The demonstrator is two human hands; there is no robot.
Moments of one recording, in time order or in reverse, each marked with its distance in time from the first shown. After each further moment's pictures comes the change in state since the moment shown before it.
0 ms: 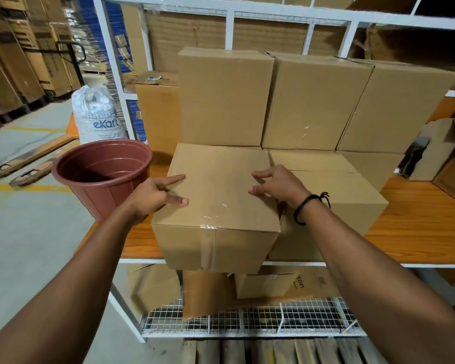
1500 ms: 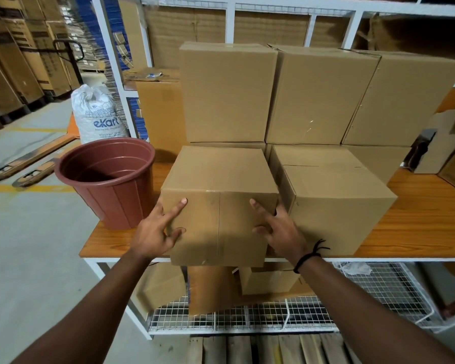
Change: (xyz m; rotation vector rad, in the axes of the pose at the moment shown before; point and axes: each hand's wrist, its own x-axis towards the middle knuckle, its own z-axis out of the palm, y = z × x) left_hand -0.025 -0.096 0.032 0.688 0.301 0.538; right_hand -0.055 0.076 0.088 -0.275 0.198 -0.395
